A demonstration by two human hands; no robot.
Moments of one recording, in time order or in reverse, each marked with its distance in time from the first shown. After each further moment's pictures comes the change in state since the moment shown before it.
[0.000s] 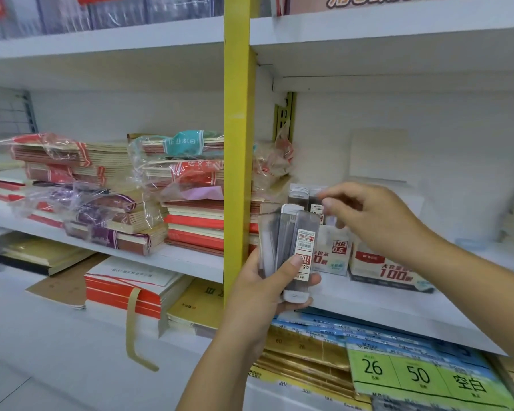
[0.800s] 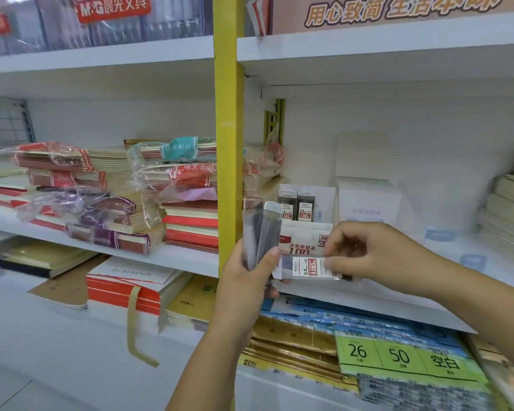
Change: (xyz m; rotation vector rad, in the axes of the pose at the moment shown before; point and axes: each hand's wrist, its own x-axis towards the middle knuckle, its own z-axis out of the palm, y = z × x) left_hand -0.007 0.003 0.001 0.198 0.179 0.114; right_hand -0.057 -0.003 -0.019 0.182 -0.321 0.102
